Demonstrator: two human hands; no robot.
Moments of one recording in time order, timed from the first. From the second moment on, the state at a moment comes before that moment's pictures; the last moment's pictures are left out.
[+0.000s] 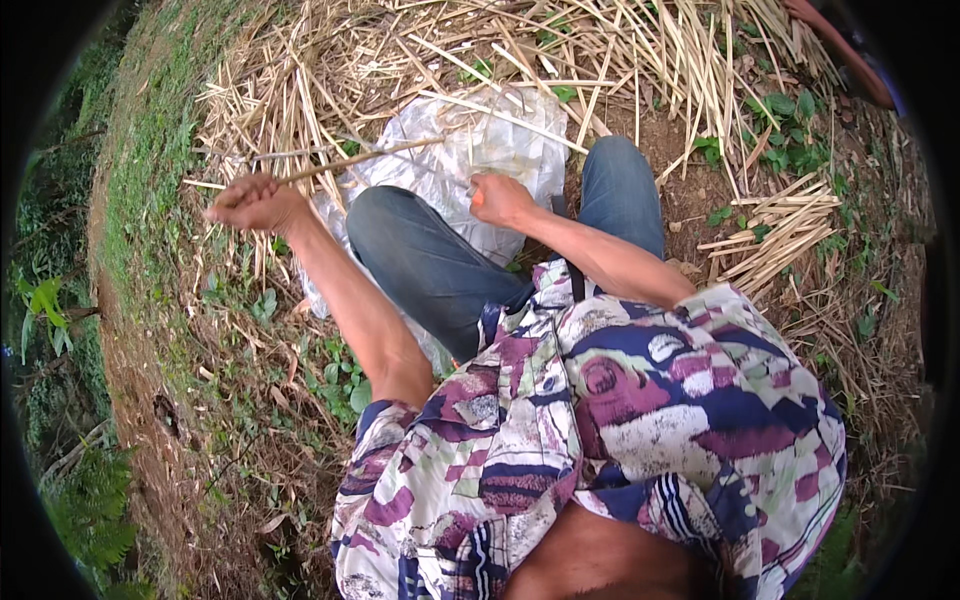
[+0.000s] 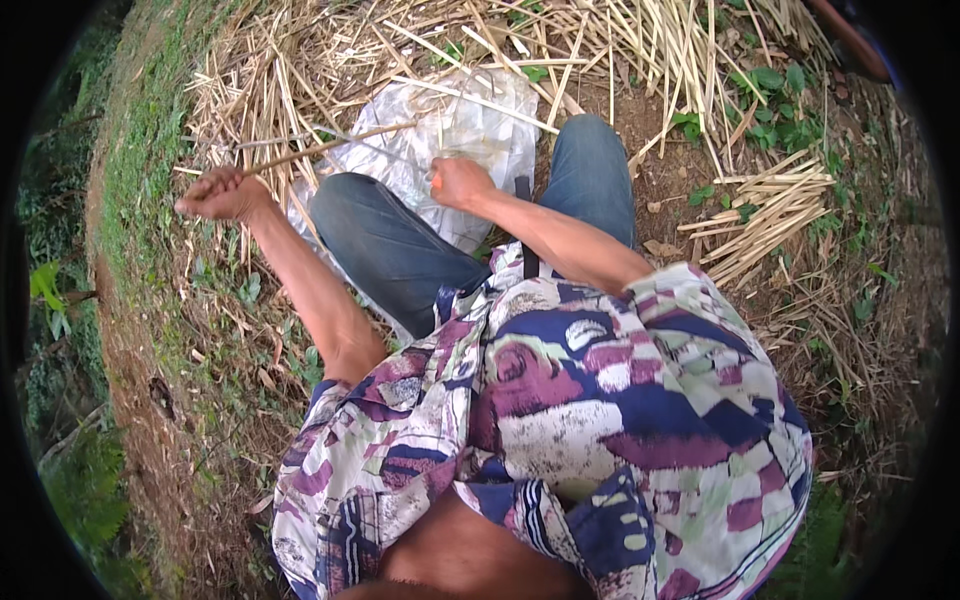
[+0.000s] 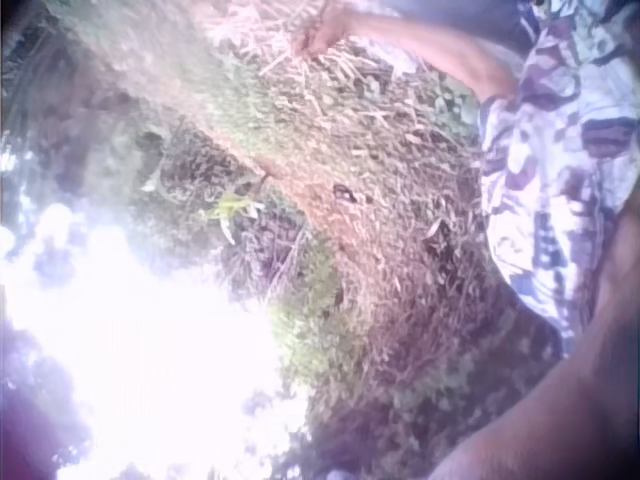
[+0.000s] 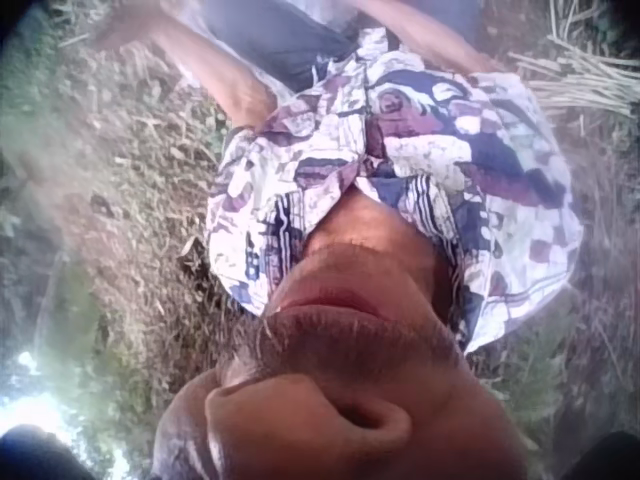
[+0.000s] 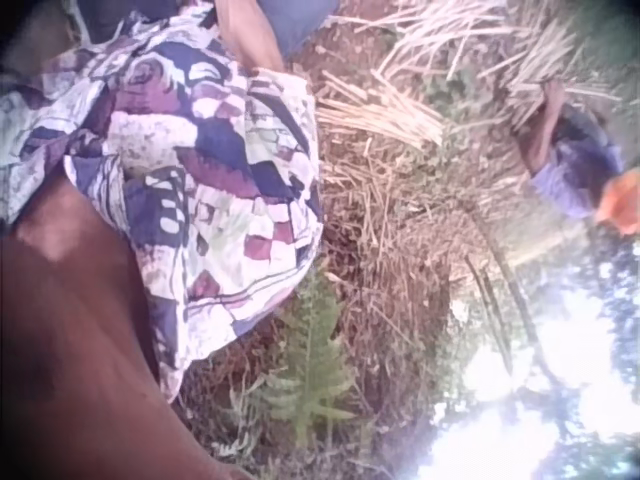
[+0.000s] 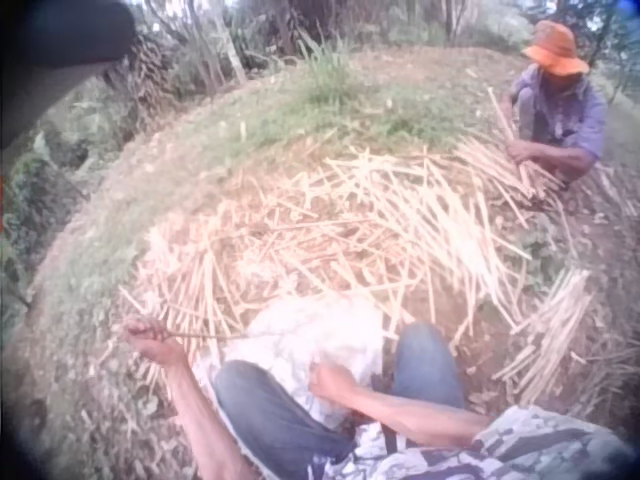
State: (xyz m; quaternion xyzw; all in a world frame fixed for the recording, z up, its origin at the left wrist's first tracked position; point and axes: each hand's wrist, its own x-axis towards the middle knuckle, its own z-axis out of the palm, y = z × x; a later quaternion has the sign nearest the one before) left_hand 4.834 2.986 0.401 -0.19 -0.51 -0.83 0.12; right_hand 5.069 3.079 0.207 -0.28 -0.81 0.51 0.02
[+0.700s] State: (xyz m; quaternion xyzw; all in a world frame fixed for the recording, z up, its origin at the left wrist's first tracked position) left_hand 4.852 2.997 0.394 -0.03 -0.41 -0.89 0.18; right_hand 5.087 3.068 0.216 -0.32 -0.80 0.50 0.04
